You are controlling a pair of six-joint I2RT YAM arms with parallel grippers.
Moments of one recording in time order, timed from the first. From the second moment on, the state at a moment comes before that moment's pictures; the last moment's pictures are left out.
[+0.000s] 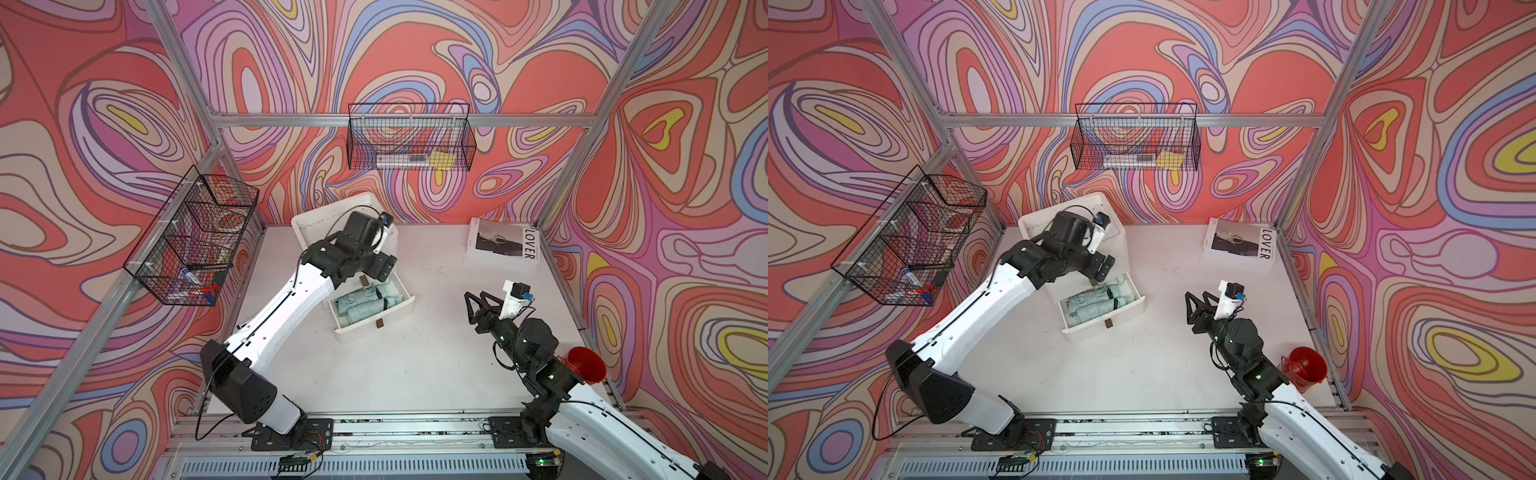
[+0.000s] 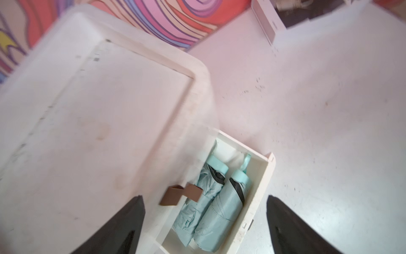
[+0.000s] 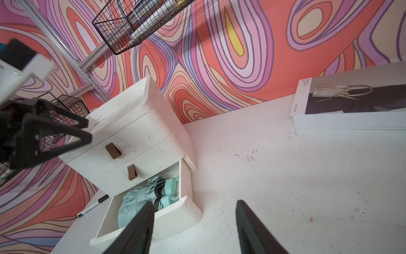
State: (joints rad) left arm -0.52 1.51 1.63 -0.83 -0.13 0.06; right arm 0.55 0.65 0.35 0.22 0.16 0.47
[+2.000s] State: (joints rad) left arm -0.13 1.58 1.56 -0.79 -0.32 -0.65; right arm 0.95 1.53 0.75 0.31 0.09 0.45
